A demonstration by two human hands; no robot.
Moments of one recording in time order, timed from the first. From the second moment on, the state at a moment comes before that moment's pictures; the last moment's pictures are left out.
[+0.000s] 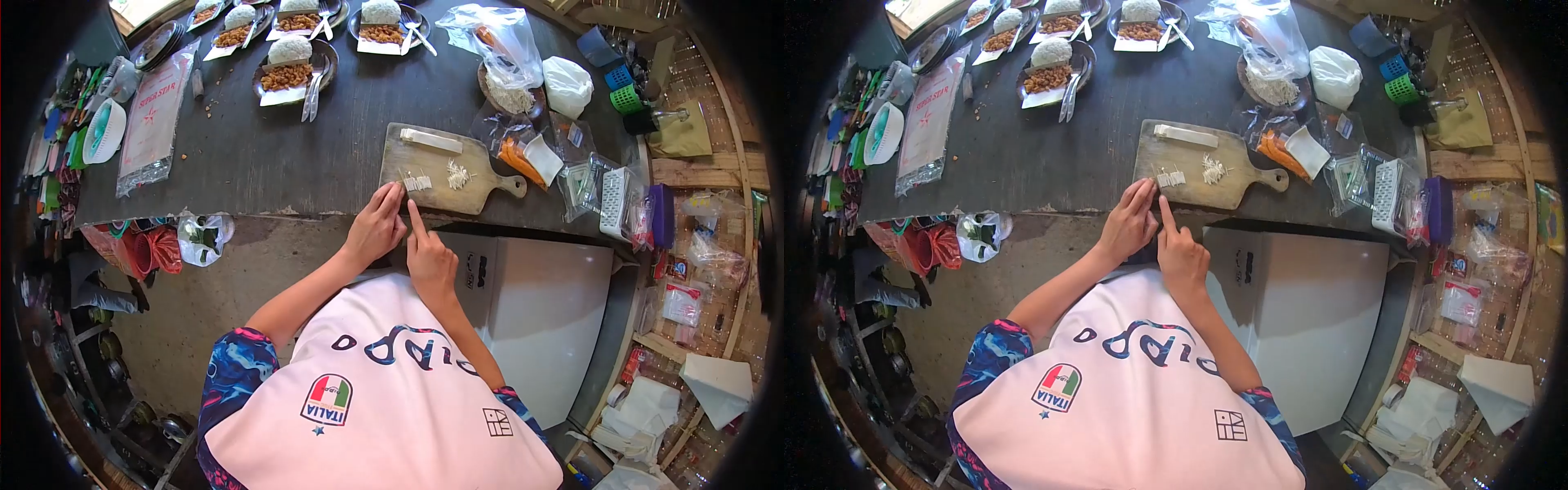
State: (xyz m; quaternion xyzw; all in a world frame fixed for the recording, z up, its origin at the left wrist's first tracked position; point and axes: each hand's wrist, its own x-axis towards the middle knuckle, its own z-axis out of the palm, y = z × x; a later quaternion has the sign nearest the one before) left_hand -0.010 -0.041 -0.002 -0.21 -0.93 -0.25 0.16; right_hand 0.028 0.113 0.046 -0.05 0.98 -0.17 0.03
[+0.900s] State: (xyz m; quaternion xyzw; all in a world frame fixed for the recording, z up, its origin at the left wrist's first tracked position) left_hand -0.005 -0.038 0.001 -0.20 -0.93 -0.26 0.17; right_hand 0.032 0.118 0.048 -0.07 0.98 -0.16 0.04
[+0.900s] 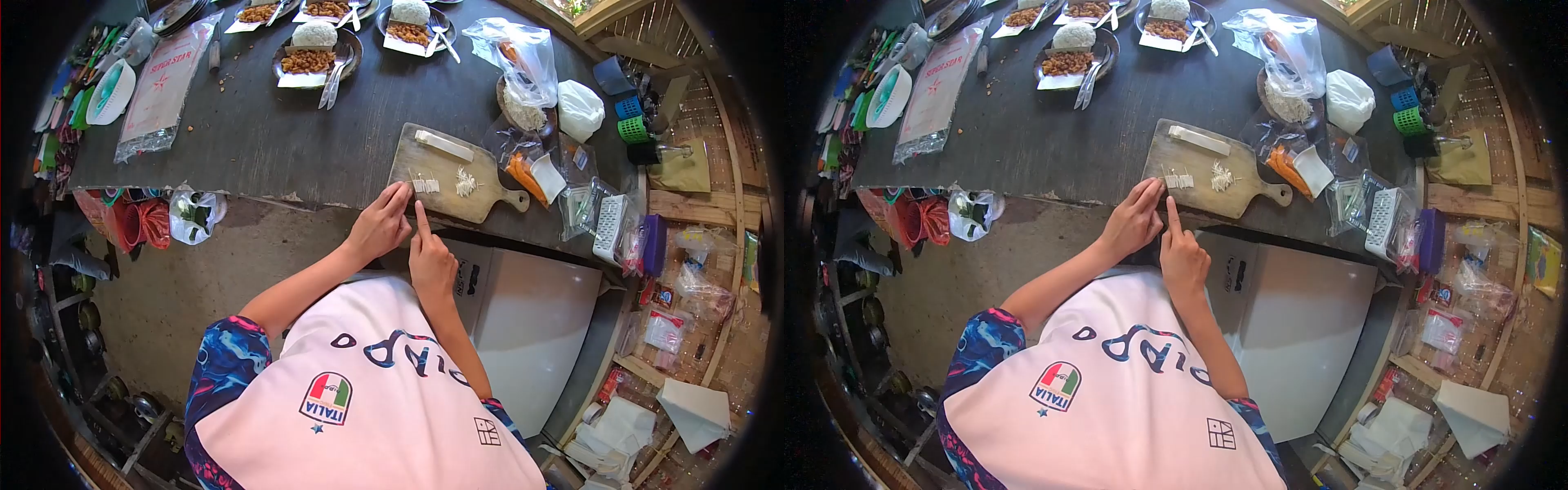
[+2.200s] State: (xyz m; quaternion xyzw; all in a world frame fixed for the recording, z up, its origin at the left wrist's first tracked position) left_hand -0.002 -0.039 -0.002 -0.19 -0.93 -0.28 0.16; right_hand 0.028 0.113 0.050 -0.06 0.98 -0.20 0.04
